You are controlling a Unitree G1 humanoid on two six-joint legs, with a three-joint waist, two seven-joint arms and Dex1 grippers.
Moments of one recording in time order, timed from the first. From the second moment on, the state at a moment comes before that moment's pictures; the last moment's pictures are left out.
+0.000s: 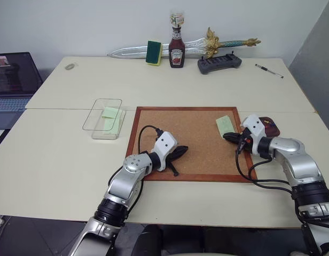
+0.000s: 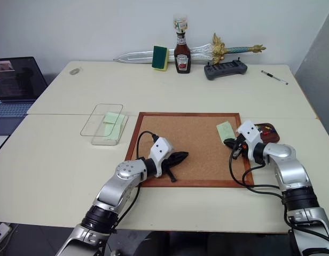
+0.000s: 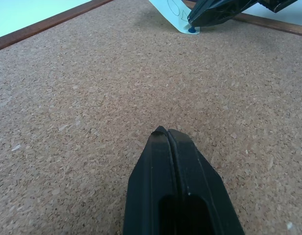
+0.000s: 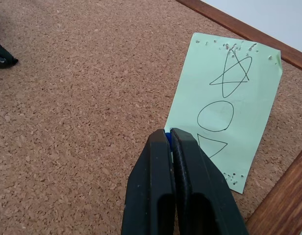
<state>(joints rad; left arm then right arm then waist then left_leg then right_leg) -0.34 0.26 -0.27 0.07 -0.09 0.30 -0.70 -0.46 -0.62 0.05 0.22 0.21 0.34 0.87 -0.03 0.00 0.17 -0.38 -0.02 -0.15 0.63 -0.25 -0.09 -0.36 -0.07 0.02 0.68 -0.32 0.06</state>
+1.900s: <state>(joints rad) -0.66 0.48 -0.34 0.36 0.26 -0.50 -0.59 -0.46 -0.61 0.02 -0.04 0.28 0.47 0.87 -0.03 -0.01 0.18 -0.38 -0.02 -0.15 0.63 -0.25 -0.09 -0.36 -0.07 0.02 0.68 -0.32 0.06</state>
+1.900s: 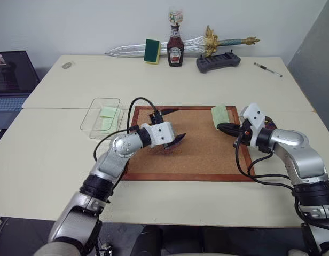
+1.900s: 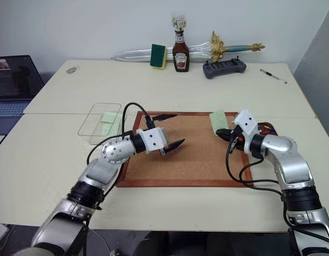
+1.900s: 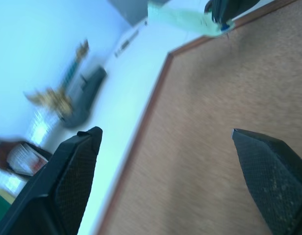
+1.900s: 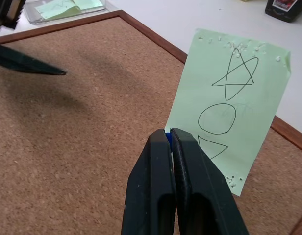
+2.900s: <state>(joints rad) -0.96 0.38 -0.47 0.84 0.64 -0.99 -0.25 -0.49 -0.61 0.02 -0.32 0.48 0.82 0.83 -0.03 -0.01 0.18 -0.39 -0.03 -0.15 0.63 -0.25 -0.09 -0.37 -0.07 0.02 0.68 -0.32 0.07</state>
